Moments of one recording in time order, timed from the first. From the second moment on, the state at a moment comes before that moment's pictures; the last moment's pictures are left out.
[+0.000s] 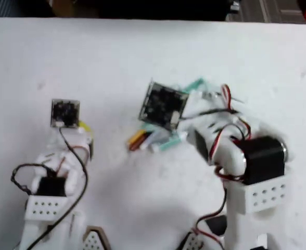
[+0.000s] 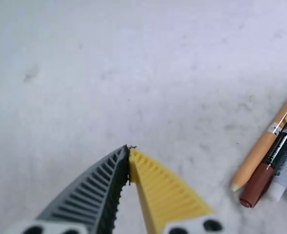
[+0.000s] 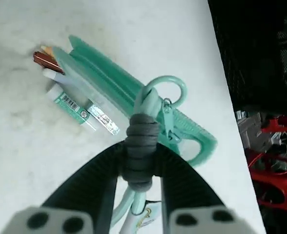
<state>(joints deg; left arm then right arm) -3.8 -67.8 80.9 33.2 0.0 -17.4 -35.9 -6.7 94.5 57.0</state>
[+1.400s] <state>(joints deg) 0.5 -67.9 73.2 45.4 0.0 -5.2 -35.6 -17.5 87.9 23.7</state>
